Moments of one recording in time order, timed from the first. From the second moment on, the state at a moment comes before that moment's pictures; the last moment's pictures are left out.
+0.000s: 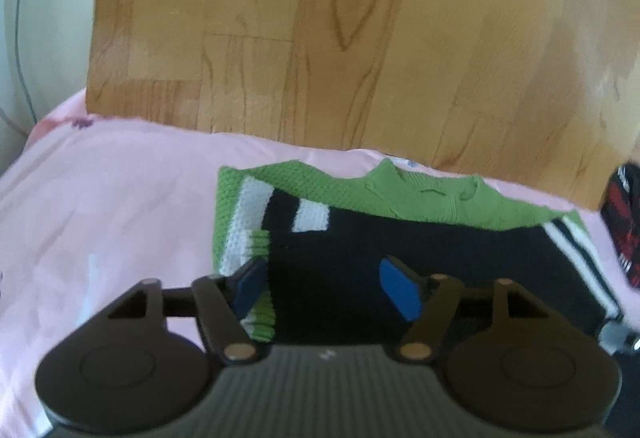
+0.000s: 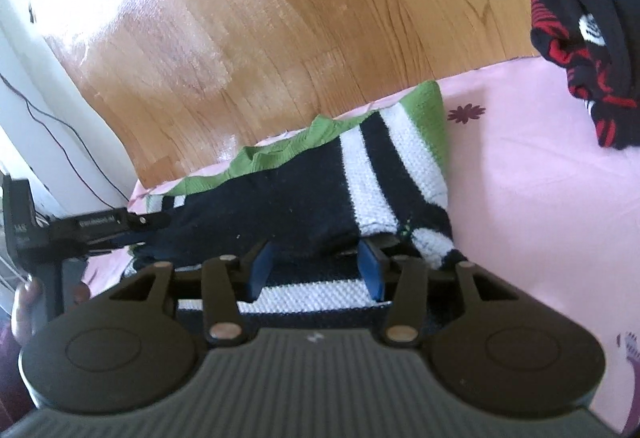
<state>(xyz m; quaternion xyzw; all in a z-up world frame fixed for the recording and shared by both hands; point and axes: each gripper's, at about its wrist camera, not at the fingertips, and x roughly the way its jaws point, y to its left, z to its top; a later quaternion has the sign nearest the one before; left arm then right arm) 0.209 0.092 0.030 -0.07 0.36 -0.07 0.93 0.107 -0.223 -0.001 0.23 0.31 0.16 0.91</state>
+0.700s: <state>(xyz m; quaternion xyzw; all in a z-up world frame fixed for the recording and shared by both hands) 0.208 0.075 0.024 -0.01 0.35 -0.08 0.93 0.103 -0.224 0.000 0.23 0.31 0.15 0.91</state>
